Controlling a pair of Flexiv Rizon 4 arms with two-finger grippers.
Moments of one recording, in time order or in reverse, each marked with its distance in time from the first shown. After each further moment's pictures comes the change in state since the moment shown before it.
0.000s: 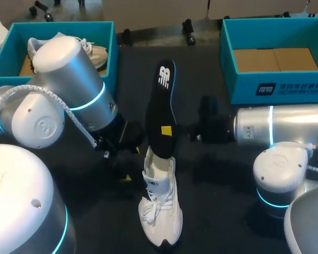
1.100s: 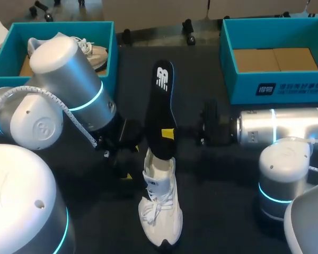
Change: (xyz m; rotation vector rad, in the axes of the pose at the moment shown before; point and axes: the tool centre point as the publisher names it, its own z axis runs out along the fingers) left arm -0.001 0.000 -0.002 0.003 -0.011 -0.023; right arm 0.002 -0.007 0.000 -0.042 0.167 -0.142
